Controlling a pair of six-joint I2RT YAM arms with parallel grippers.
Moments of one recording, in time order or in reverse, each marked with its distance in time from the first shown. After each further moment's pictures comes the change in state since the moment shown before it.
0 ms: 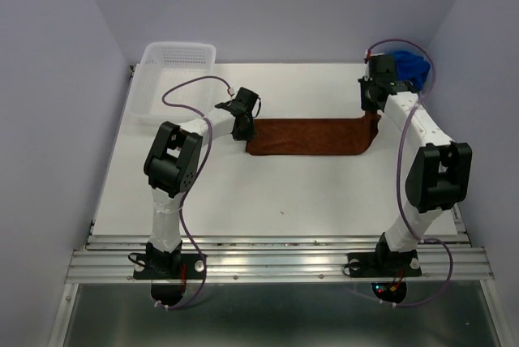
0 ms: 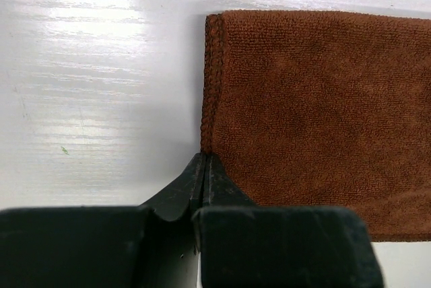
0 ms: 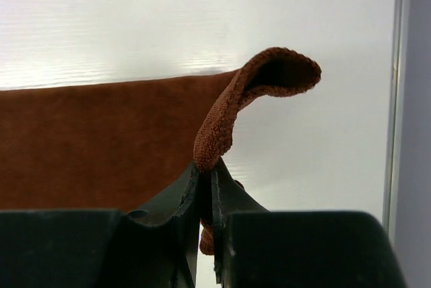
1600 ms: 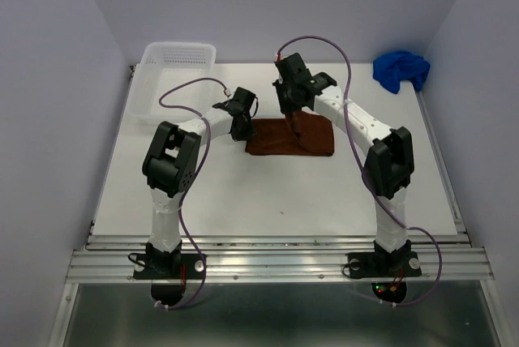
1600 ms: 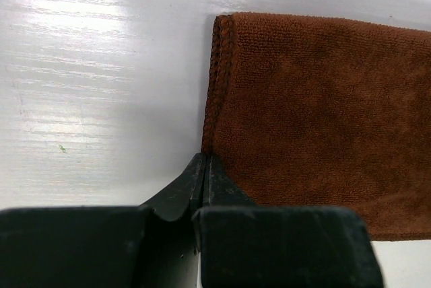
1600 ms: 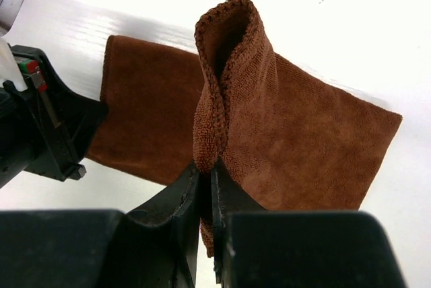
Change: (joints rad) left arm 0.016 -0.008 -0.015 0.014 0.028 -0.049; right arm 0.535 0.290 0.457 -0.199 -0.048 0.251
